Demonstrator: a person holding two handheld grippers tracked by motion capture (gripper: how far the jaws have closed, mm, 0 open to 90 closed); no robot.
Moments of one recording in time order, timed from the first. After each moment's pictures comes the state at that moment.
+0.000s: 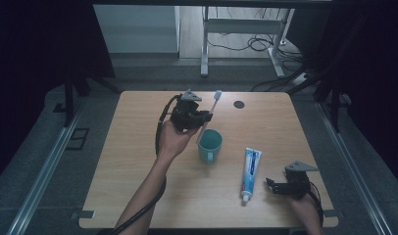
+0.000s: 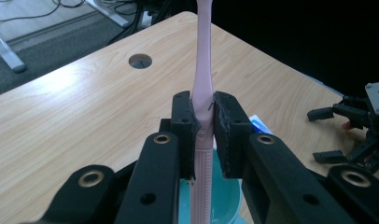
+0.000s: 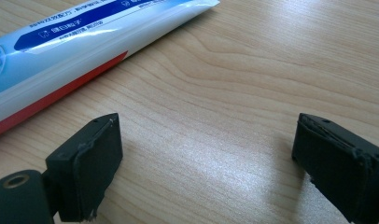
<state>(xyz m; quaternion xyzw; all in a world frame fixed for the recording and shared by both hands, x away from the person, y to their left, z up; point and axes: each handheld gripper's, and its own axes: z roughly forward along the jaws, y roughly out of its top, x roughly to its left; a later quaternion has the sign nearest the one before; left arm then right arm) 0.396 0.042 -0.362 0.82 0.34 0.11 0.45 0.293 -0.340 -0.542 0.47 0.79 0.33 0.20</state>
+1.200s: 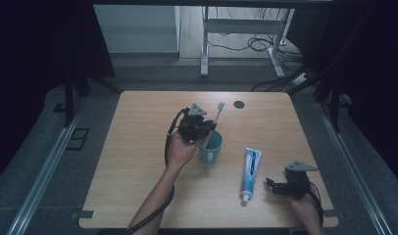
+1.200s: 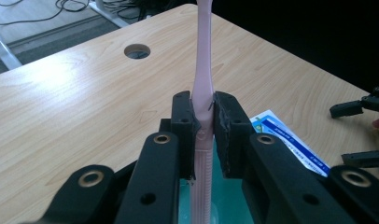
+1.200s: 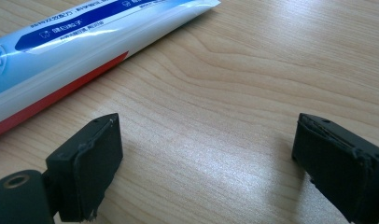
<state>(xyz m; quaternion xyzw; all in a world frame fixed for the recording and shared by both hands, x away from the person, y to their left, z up) 0.398 0.028 -0.419 0.81 0.34 0.13 0.47 0.293 -0.340 -0.542 0.47 0.79 0.33 0.20</state>
